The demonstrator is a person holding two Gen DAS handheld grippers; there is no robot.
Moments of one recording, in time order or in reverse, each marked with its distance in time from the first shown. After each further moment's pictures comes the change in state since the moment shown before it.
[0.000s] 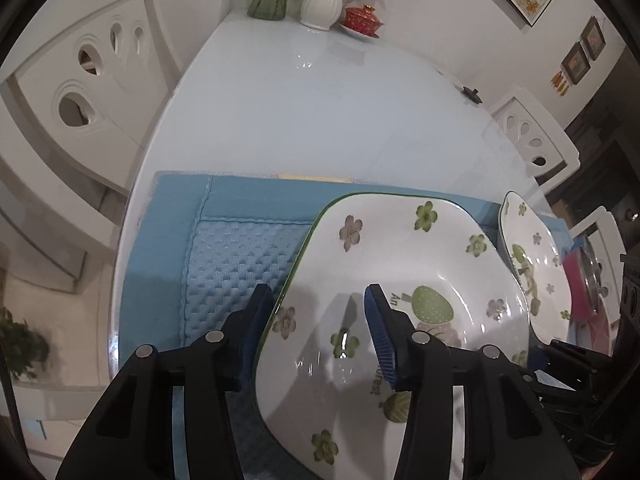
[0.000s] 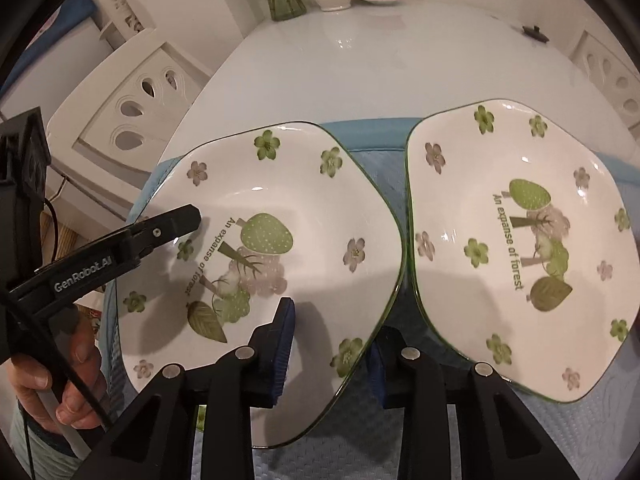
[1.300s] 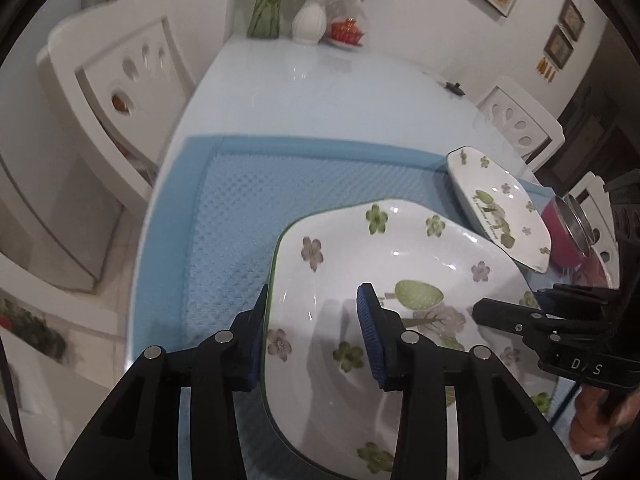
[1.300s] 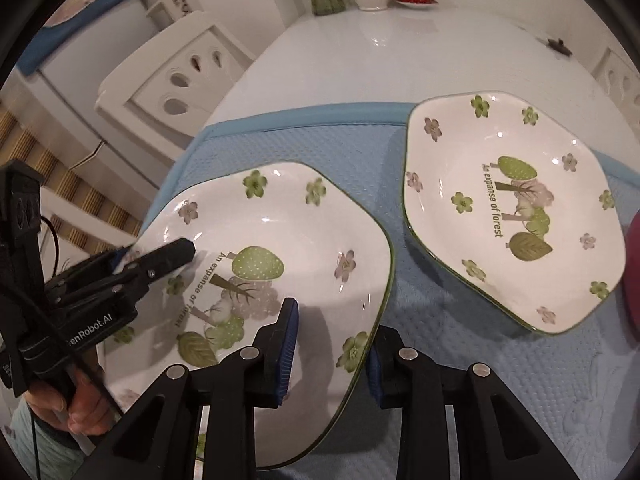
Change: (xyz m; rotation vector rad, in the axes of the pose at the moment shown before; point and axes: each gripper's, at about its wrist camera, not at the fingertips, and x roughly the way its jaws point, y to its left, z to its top) left arm -0.062 -0.039 -0.074 0.062 -0.077 0.069; right arm -0.028 -0.006 -0.036 -0.135 0.014 0.085
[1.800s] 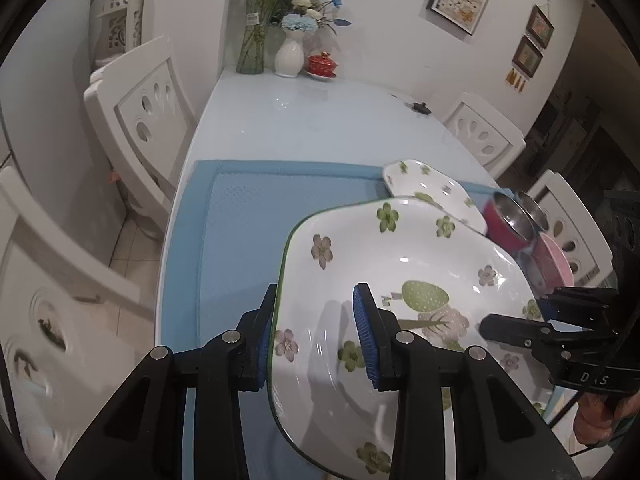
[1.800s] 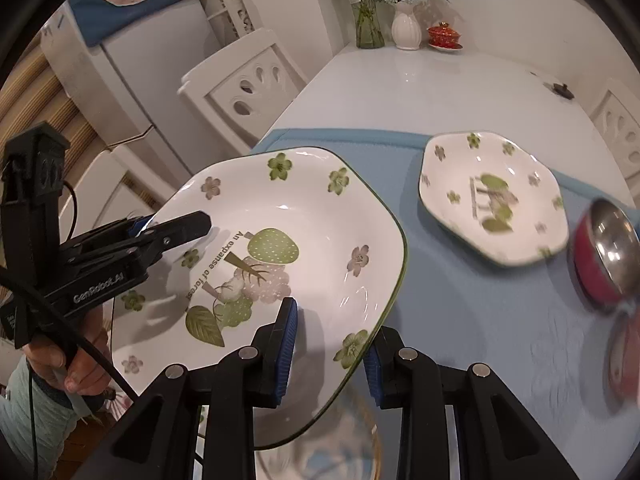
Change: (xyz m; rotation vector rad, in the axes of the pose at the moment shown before) left arm -0.099 -0.030 -0.038 0.025 -0.073 -0.040; right arm -0.101 0.037 -0.065 -0.102 -0.071 0.031
